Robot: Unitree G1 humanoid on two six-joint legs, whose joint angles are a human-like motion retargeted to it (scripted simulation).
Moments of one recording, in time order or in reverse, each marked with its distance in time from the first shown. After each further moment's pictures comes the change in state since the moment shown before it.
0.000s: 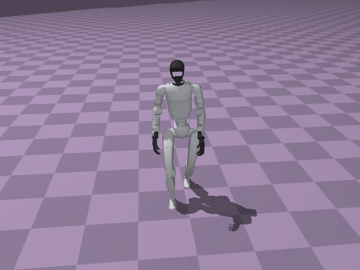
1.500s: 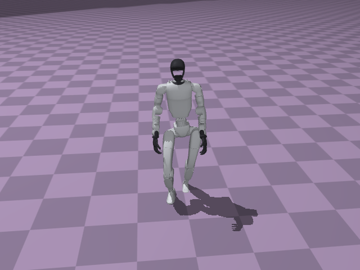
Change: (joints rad) left arm 0.000 0.007 0.032 0.034 -0.045 0.016 -0.015; right arm -0.018 0.008 0.008 0.010 -0.030 0.003 0.017; waist -0.008 -0.070 0.017; left_leg -0.050 -0.088 -0.004 -0.102 0.125 0.026; right_leg 0.043 -0.153 -0.025 0.294 -0.066 -0.042
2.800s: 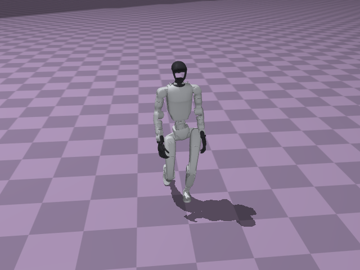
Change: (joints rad) left arm 0.354 -0.063 0.020 0.168 0.059 0.028 -0.083; right arm -0.024 0.053 0.060 0.031 -0.065 -0.018 -0.012; waist 0.131 -0.100 -0.034; left_leg -0.453 -0.088 0.091 0.361 0.074 0.019; right_leg 0.450 -0.001 0.065 0.245 0.134 0.086
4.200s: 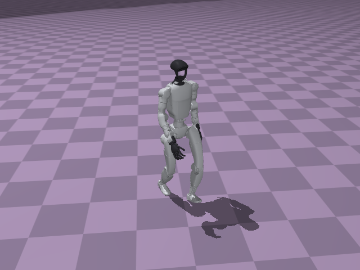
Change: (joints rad) left arm 0.152 -0.025 0.083 0.001 0.007 -0.027 -0.028; right arm -0.127 -0.078 -0.108 -0.147 0.085 -0.051 -0.131; waist 0.078 0.168 -0.017; left_leg -0.117 0.220 -0.015 -0.081 -0.025 -0.095; right_leg 0.138 0.232 -0.077 -0.683 -0.264 -0.126
